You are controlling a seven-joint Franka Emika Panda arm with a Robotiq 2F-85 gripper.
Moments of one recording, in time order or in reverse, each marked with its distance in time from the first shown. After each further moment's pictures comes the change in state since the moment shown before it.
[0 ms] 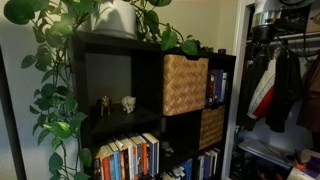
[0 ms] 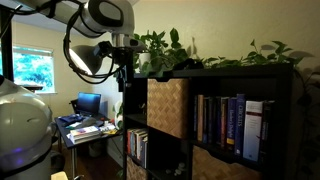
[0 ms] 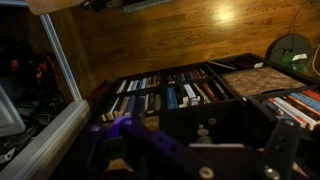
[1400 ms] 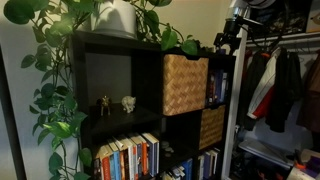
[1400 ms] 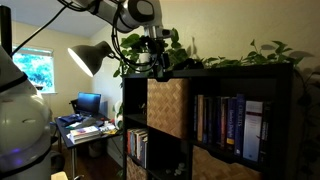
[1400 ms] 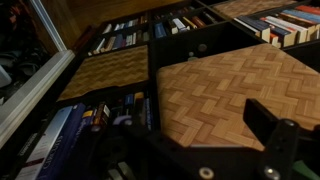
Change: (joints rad) arm -0.047 0.400 -0.036 0.376 -0.016 0.237 -0.010
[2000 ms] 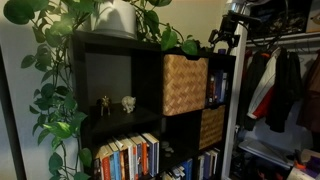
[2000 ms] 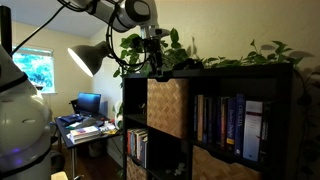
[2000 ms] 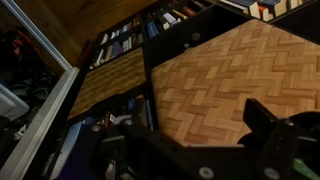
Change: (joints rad) arm -0.001 0.004 0.052 0.026 0.015 0.001 0.272
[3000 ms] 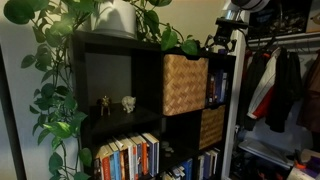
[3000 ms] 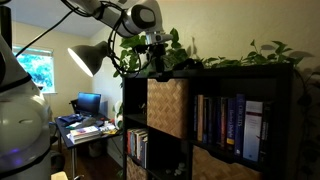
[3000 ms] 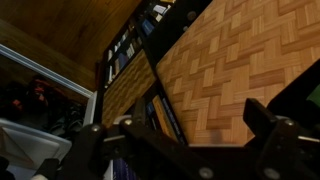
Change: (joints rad) arm -0.031 0.063 0.012 -0.001 -0.001 0.090 0.388
